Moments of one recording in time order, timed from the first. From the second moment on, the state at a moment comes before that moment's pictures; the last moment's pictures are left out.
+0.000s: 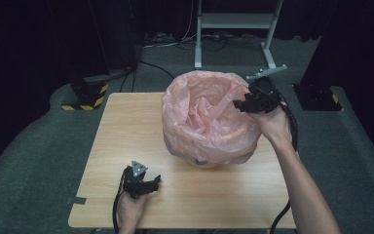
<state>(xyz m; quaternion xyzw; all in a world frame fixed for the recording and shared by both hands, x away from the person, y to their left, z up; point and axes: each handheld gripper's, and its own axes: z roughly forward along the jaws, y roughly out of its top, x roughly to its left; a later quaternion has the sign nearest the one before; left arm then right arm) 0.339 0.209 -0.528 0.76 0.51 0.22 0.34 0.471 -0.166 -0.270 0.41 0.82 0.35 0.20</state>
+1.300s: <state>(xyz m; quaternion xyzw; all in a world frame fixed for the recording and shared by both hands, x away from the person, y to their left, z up) 0.338 0.209 -0.528 0.75 0.51 0.23 0.34 0.434 -0.205 -0.265 0.40 0.79 0.41 0.23</state>
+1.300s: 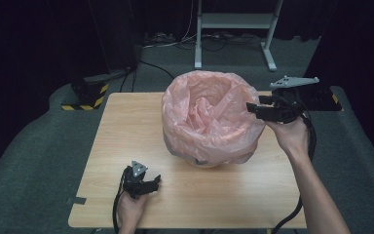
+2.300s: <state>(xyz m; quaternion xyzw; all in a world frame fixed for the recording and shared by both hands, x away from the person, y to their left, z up) 0.339 0.209 -0.528 0.76 0.51 0.23 0.34 0.413 -0.228 -0.267 0.40 0.77 0.44 0.23</state>
